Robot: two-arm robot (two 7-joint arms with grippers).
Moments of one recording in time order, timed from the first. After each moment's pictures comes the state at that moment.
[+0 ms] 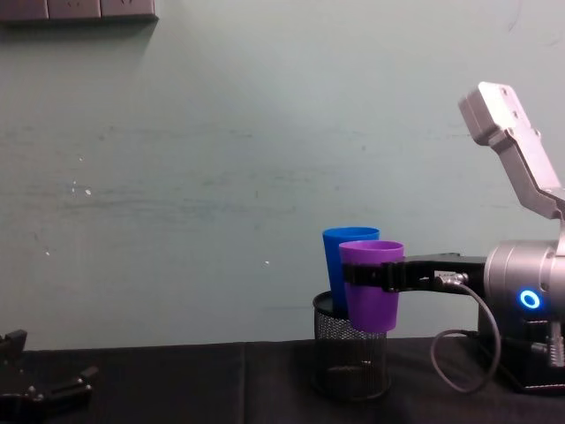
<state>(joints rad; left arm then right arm) -0.20 0.60 0.45 -1.41 -0.25 -0.12 0.03 0.54 0.21 -0.36 -1.19 0.32 0.21 0.33</state>
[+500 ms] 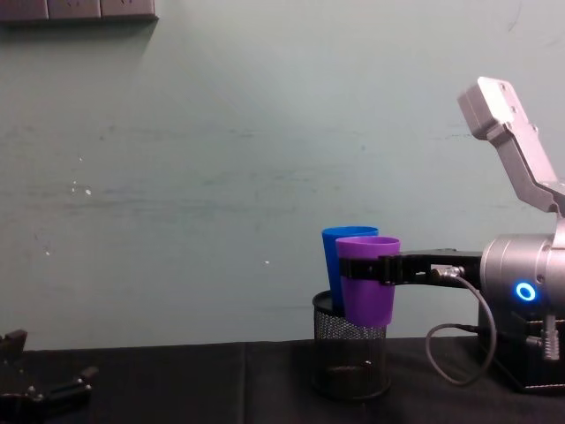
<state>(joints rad) -0.20 0.60 0.45 -1.41 -0.25 -0.12 0.03 0.56 0.20 -0.36 -1.18 0.33 0.22 0.34</state>
